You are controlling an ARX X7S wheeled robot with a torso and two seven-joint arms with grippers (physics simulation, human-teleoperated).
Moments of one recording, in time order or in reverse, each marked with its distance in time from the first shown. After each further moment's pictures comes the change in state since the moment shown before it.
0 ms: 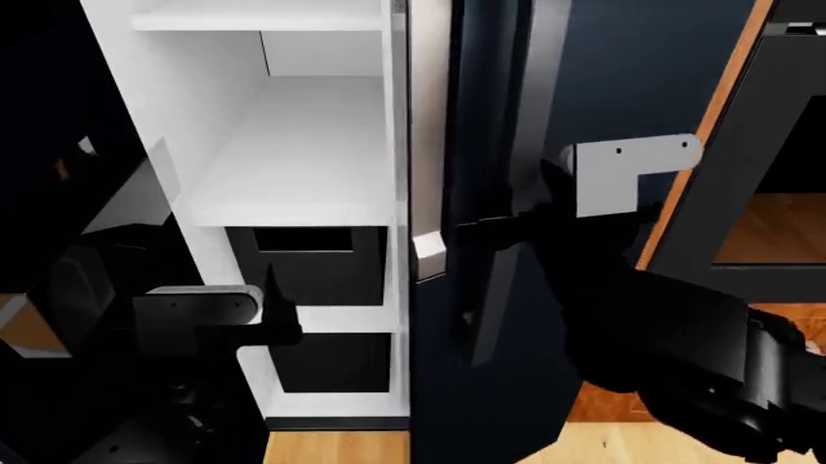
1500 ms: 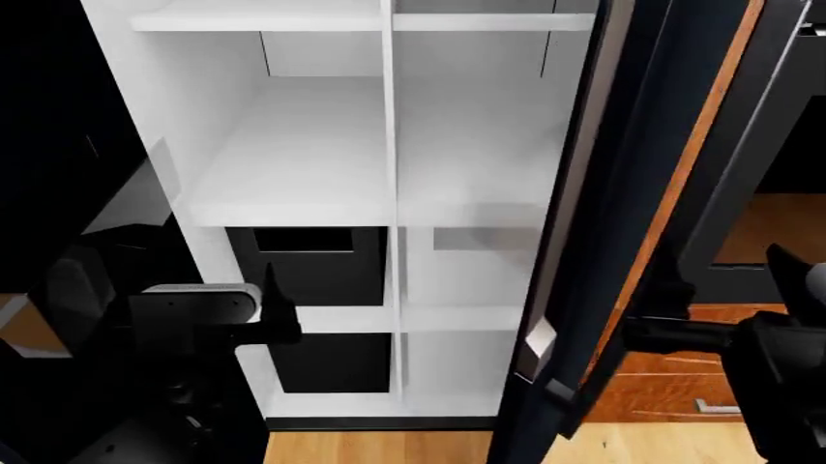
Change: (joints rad) left arm 0.001 -0.009 -0.007 0.027 -0.001 -0.014 -0.008; right arm -0.193 0.619 -0.003 -0.545 -0.177 -0.111 0.230
